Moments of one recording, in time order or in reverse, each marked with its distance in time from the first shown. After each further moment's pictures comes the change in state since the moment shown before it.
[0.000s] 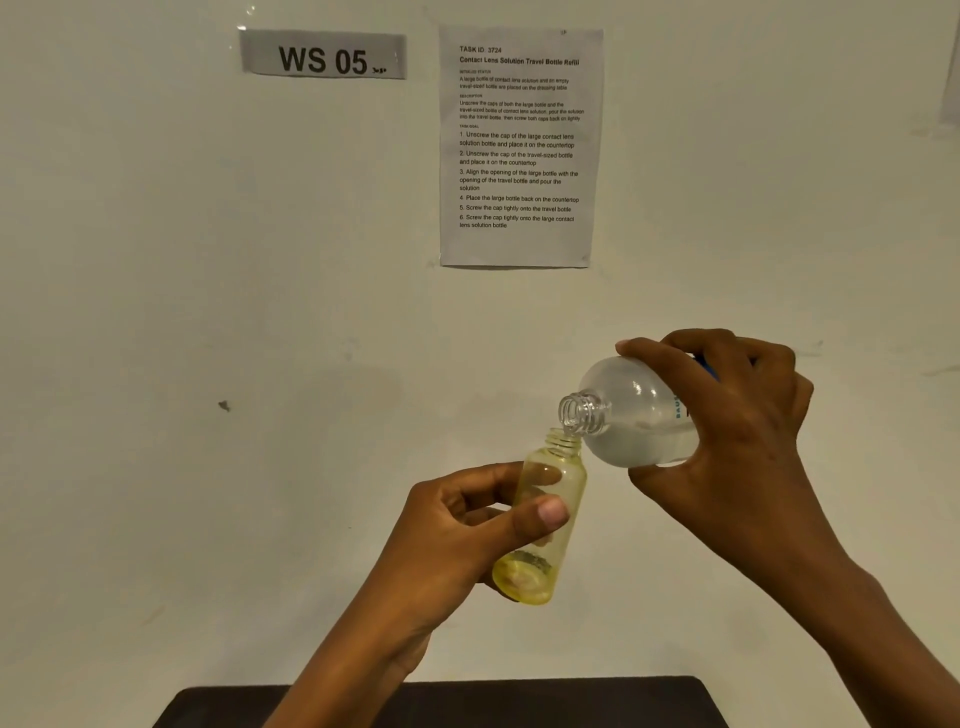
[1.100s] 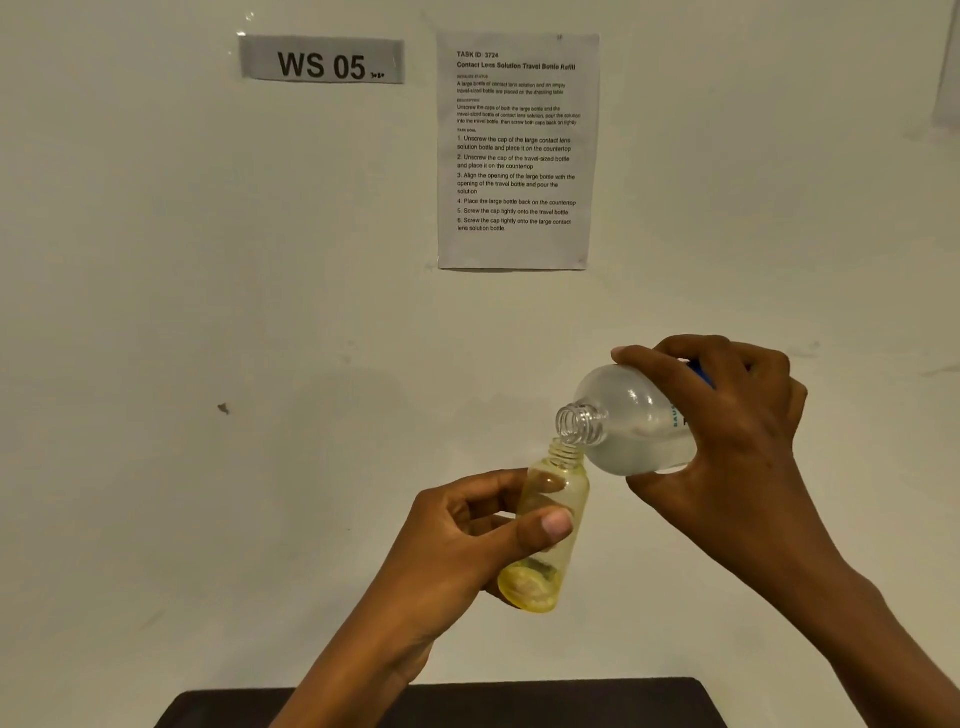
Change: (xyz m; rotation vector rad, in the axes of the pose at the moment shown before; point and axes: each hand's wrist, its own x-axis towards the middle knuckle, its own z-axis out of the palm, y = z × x) left_hand -0.004 0.000 0.002 -0.011 -0.018 -0.016; right_hand -0.003 0.001 -0.001 -0.001 0.007 -0.016
